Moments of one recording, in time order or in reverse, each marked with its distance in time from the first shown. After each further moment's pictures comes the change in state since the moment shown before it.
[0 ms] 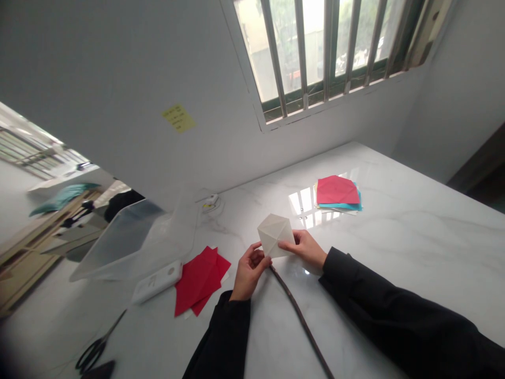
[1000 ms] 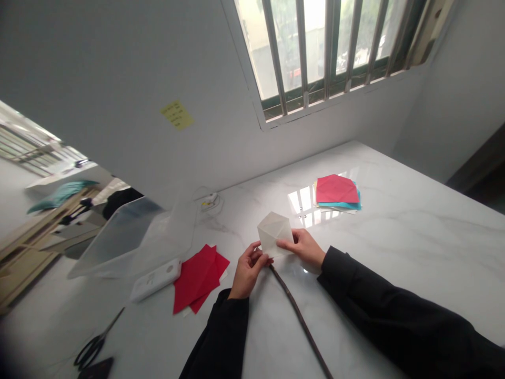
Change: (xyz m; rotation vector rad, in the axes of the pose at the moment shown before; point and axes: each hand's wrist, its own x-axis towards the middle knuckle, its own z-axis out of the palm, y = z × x) left_hand -0.002 0.006 0.004 -0.013 -0.004 -0.025; right_hand -0.002 -0.004 0.002 -0.023 0.012 0.029
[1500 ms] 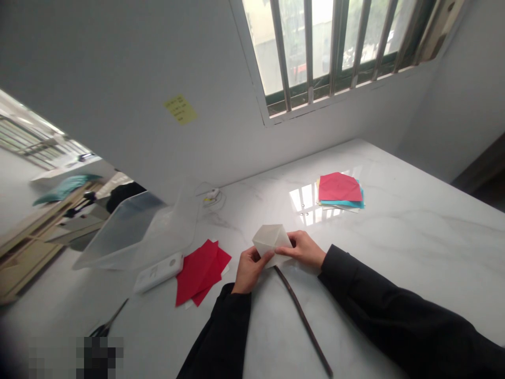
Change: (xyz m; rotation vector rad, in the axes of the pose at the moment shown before) left_hand 0.000 0.002 0.005 0.045 0.055 -0.028; right_hand -0.004 0.003 0.002 -0.215 -0.123 -0.035
